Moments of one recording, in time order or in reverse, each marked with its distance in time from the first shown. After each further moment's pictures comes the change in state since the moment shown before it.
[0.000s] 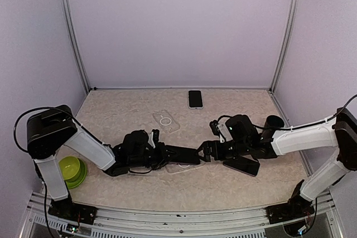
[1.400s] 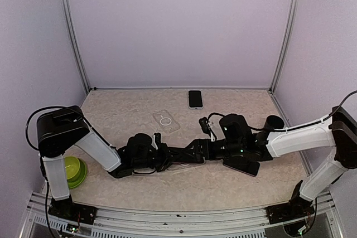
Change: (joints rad) left arm -0.008 0.111 0.028 0.094 -0.011 -0.150; right arm 0.079 0.053 0.041 0.147 -0.043 0.055
